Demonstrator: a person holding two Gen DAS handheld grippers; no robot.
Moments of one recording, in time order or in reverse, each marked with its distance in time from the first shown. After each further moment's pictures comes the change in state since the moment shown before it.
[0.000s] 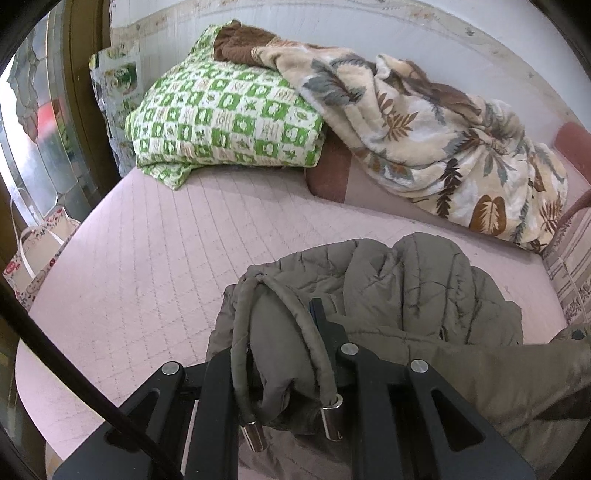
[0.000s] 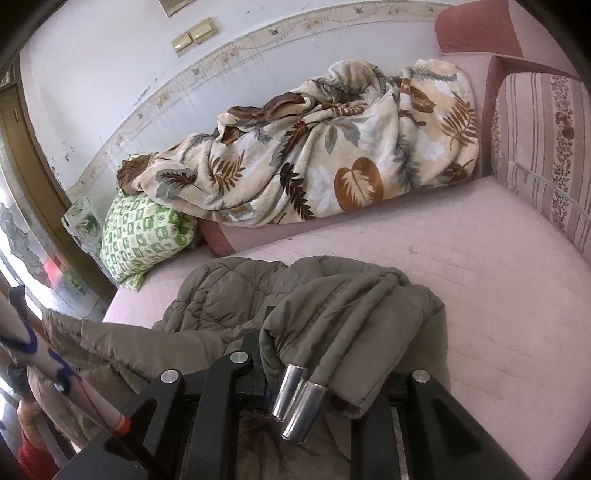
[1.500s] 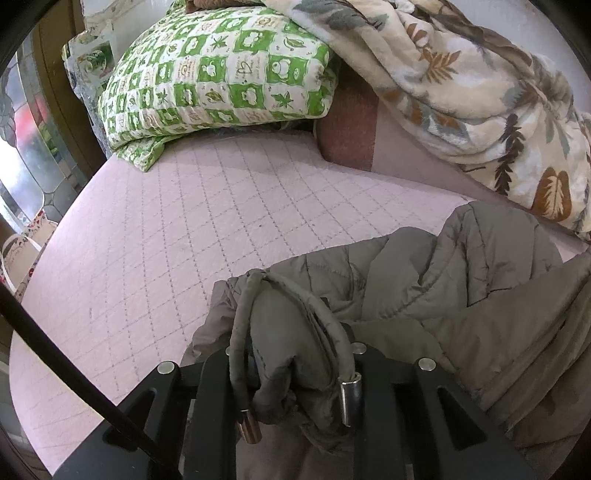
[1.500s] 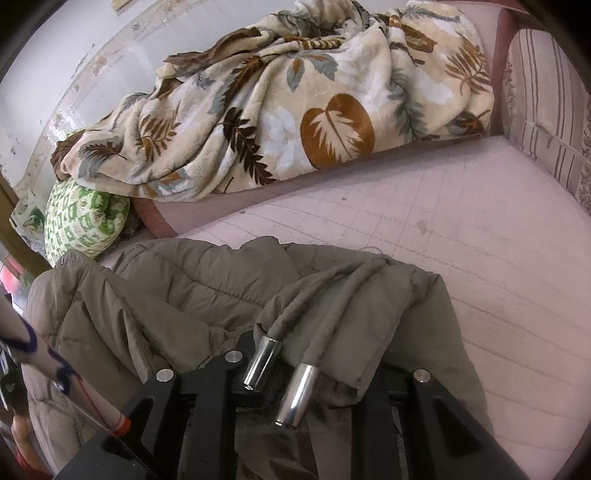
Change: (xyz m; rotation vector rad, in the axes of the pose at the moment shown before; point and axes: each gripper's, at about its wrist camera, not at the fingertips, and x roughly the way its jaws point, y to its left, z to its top) left arm 0.148 -0.024 0.025 0.034 0.107 0.106; right arm 0.156 -0.036 0.013 0.064 0.145 -0.110
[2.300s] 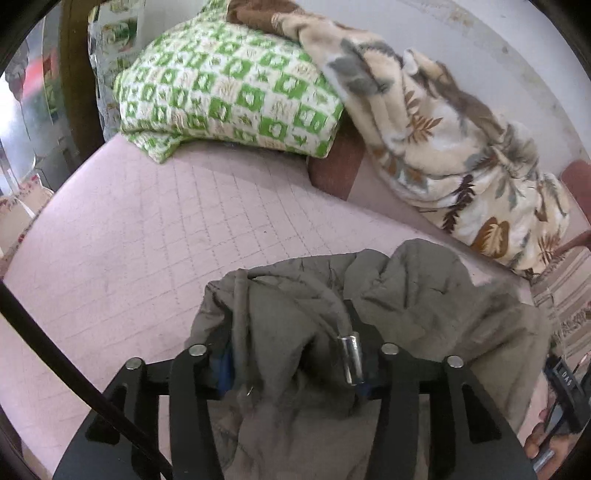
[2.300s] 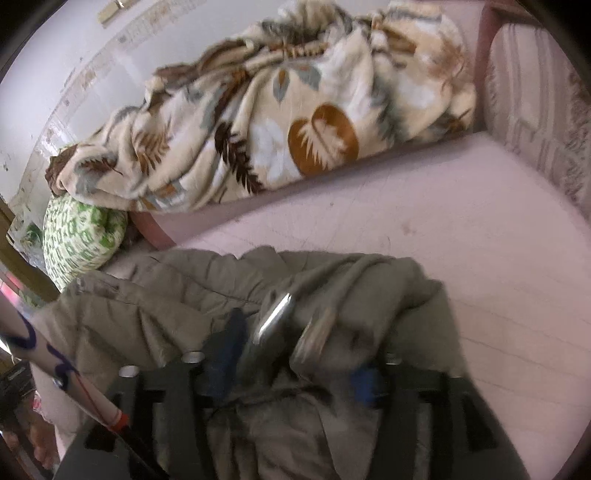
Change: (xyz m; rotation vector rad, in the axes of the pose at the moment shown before) left arm -0.104 0.068 -0.006 -0.127 -0.025 -0.204; right arm -0.058 0.006 0.007 0.019 -0.043 -0.054
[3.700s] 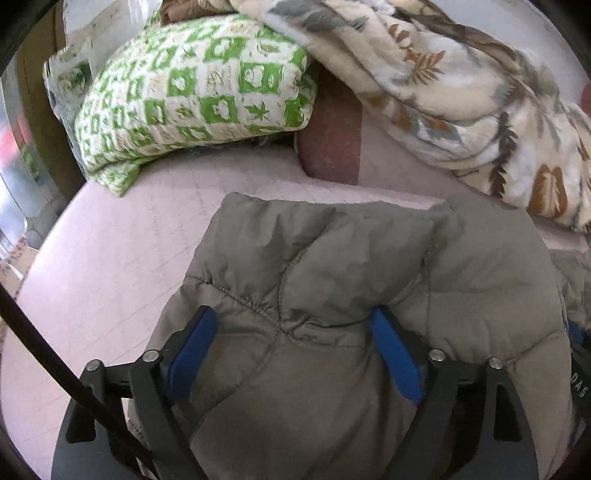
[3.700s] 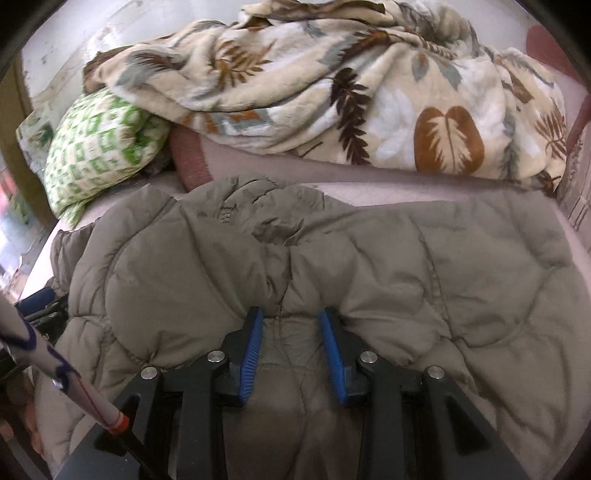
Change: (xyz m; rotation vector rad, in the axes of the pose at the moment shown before) left arm 0.150 -0.045 0.014 0.173 -0.028 0.145; right arm 0.127 0.112 -0.029 -0.279 0.054 -0.002
